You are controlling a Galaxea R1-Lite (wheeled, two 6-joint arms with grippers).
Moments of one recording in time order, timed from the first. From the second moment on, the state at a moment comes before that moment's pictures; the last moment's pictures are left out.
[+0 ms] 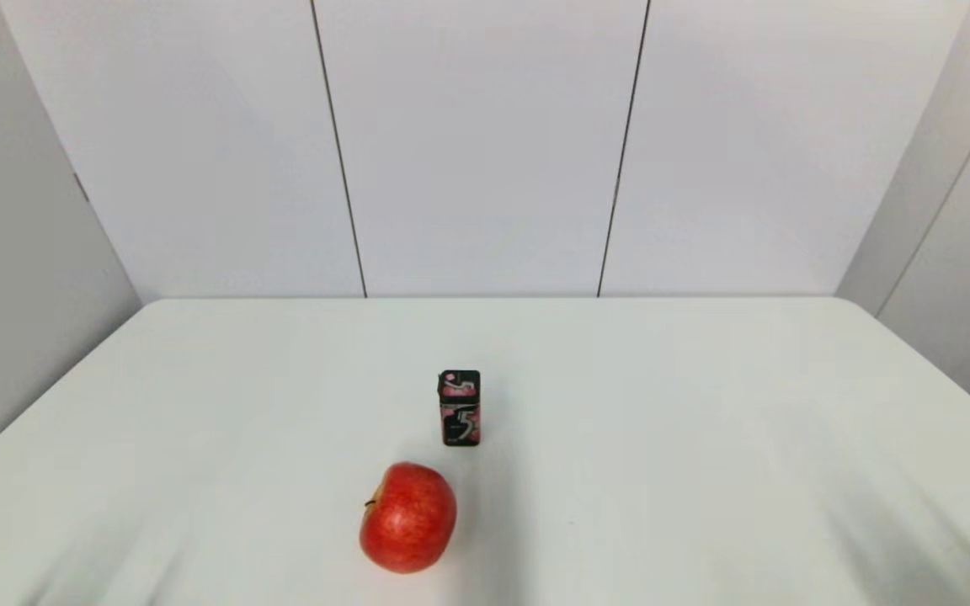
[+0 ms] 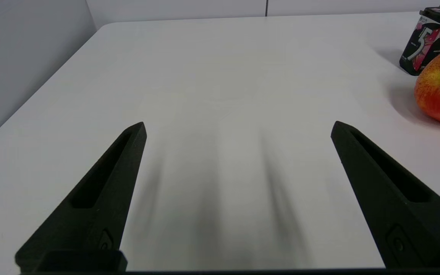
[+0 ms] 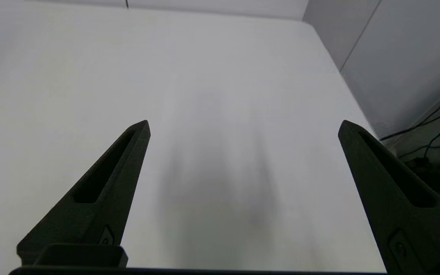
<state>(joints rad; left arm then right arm) -0.01 0.00 0.00 0.00 -0.03 0.05 0.01 0.36 -0.29 0.08 -0.11 -0.10</state>
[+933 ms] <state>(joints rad) -0.01 0.00 0.00 0.00 -0.03 0.05 0.00 0.00 0.00 -0.03 -0.01 0.03</state>
